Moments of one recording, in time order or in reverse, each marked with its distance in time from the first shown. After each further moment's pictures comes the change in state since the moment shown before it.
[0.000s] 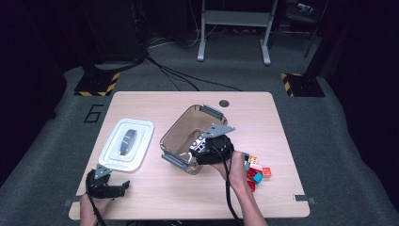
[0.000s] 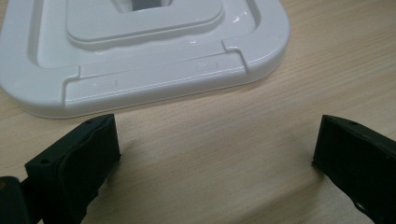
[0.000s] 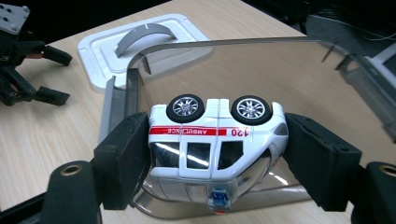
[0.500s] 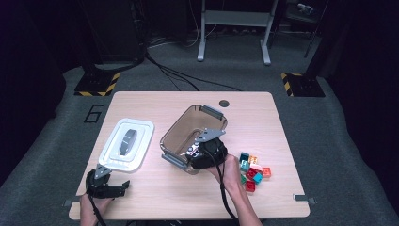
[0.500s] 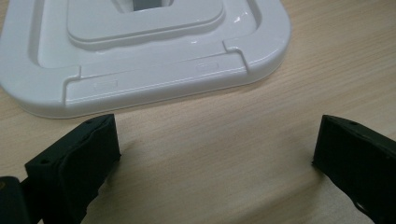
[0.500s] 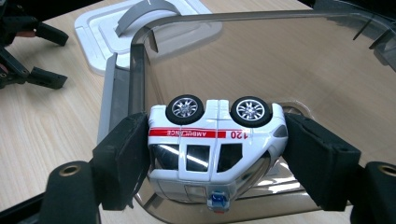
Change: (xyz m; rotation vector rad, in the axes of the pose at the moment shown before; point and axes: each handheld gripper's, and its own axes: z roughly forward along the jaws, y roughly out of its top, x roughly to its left) left arm 0.000 0.000 0.000 0.004 -0.003 0.001; right arm 0.011 -0.008 0.020 0.068 -0.007 0.004
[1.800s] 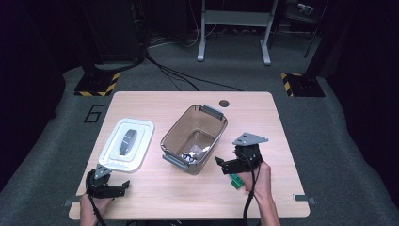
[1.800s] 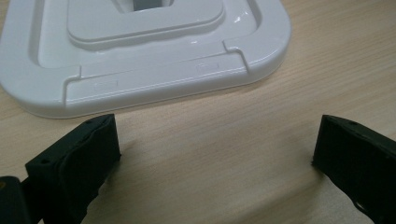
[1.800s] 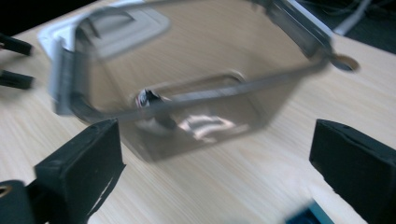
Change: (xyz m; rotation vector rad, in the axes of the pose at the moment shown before) left arm 0.000 0.000 0.000 0.000 0.001 0.000; right arm -0.047 -0.056 -0.068 -0.063 -0.112 0.142
